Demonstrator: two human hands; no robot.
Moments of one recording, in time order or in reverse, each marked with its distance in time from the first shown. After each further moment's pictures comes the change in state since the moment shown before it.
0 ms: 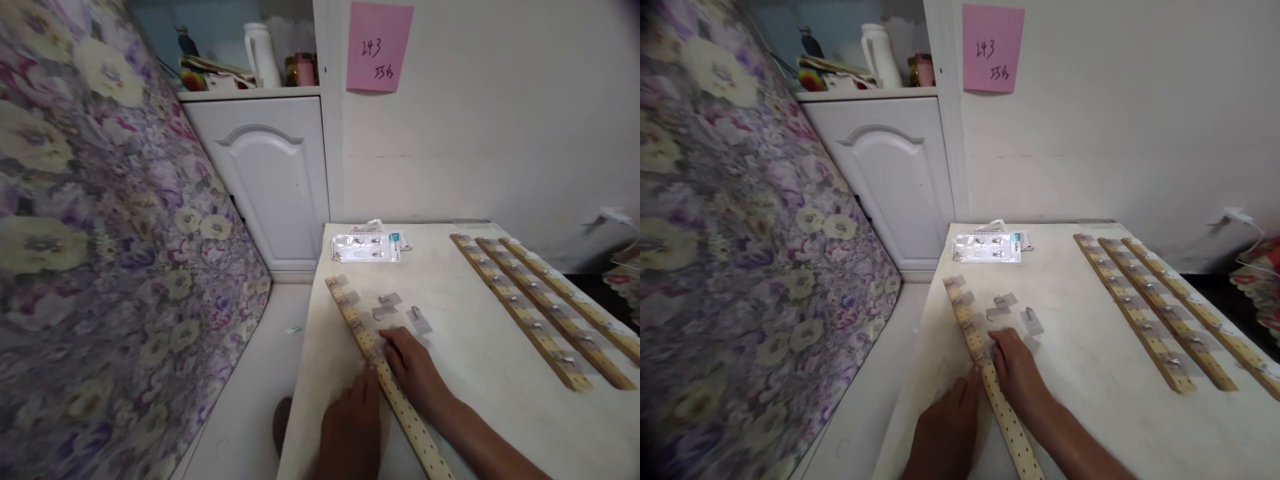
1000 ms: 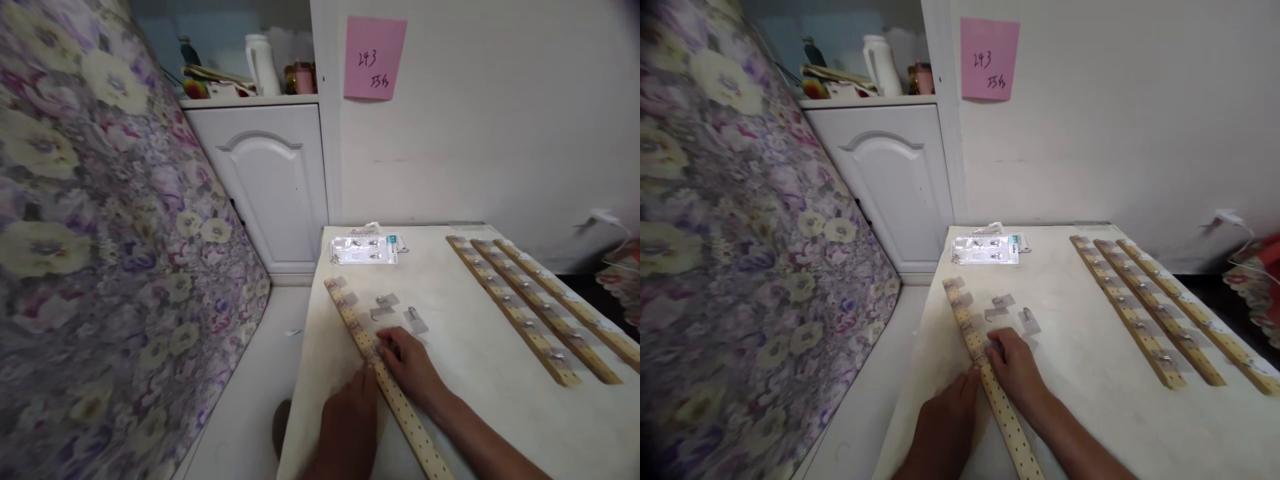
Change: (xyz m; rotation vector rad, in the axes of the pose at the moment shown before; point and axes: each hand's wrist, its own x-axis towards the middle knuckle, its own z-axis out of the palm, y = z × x) left_hand 0.004 -0.003 -0.004 -0.052 -0.011 0.006; right_hand 0.005 -0.001 0.000 0.011 -0.032 0.224
